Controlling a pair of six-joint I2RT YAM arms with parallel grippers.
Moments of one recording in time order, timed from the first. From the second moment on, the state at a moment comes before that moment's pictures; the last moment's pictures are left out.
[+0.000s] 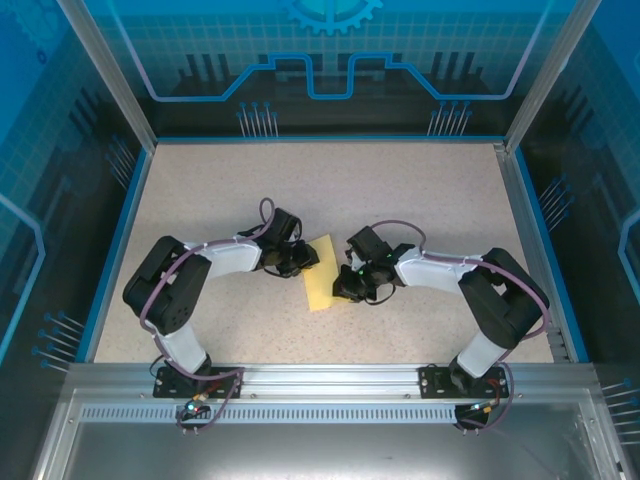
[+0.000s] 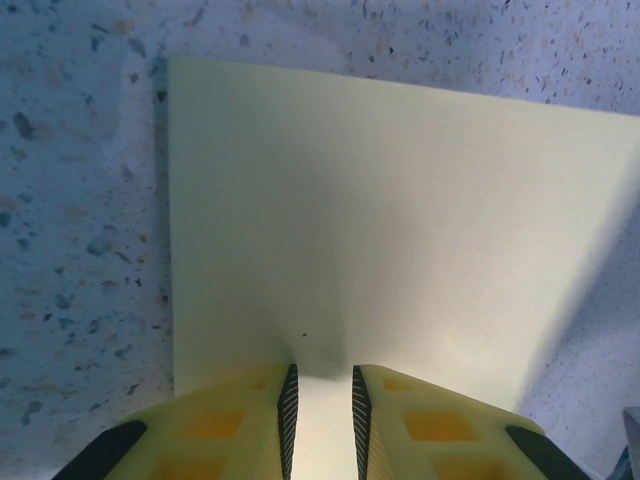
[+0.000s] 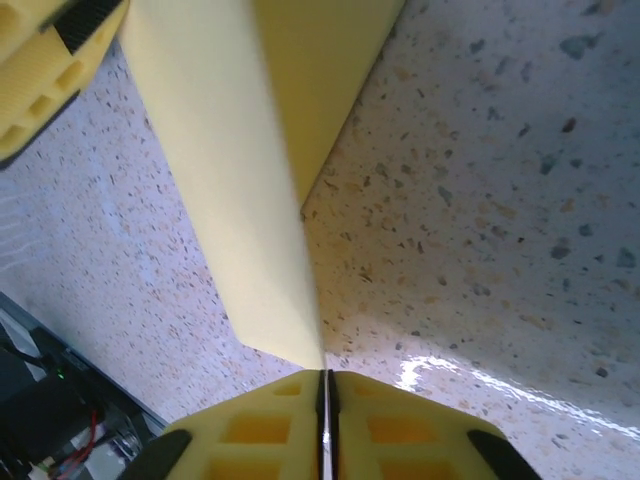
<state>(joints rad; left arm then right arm) -0.49 1.74 0.89 -0.17 0.33 -0.98 0.70 1.64 0.84 -0.33 -0.46 0.91</state>
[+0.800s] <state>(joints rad) -0.49 1.75 0.89 -0.17 0.33 -0.95 0.67 1.58 0.78 -0.28 -0.48 0.95</state>
